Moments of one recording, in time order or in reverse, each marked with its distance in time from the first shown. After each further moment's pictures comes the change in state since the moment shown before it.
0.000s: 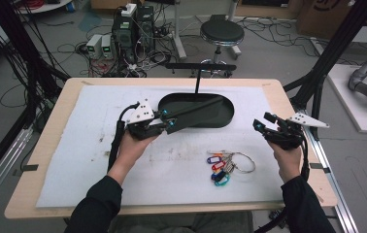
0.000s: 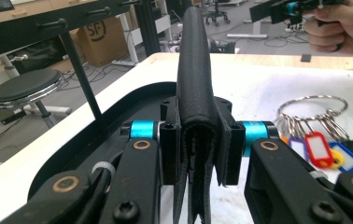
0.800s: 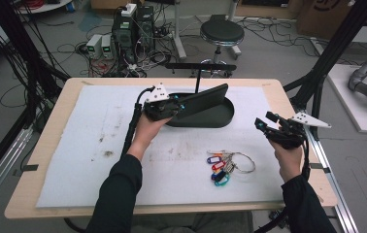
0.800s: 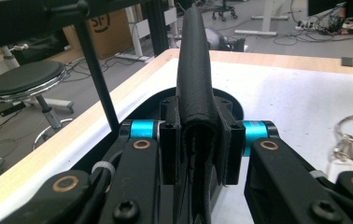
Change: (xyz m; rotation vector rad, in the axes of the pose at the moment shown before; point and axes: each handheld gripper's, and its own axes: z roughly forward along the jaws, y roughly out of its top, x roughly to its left) left arm 0.045 -0.004 0.065 0.022 0.014 -0.038; right arm -0.004 0.000 -0.001 -0.016 -0.017 0.014
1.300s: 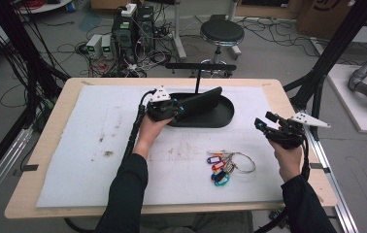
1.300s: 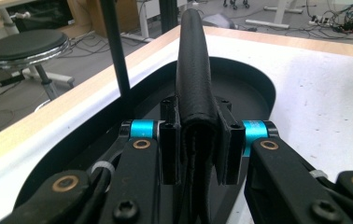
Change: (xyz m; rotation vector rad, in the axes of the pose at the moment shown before) left arm 0.018 -0.033 0.021 0.062 0.029 -0.079; right arm 0.000 0.000 0.001 0.008 -0.001 0.000
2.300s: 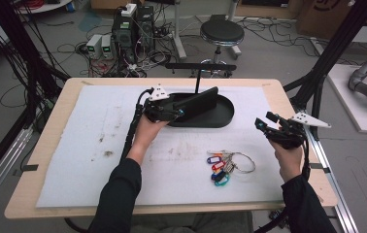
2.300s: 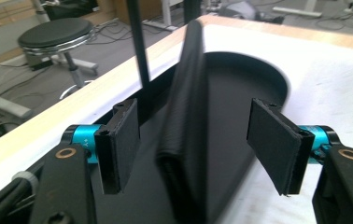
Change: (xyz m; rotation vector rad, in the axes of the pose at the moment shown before) left arm -0.016 0.022 -0.023 0.056 0.093 0.004; right arm 0.000 0.000 -0.001 0.002 -0.006 0.004
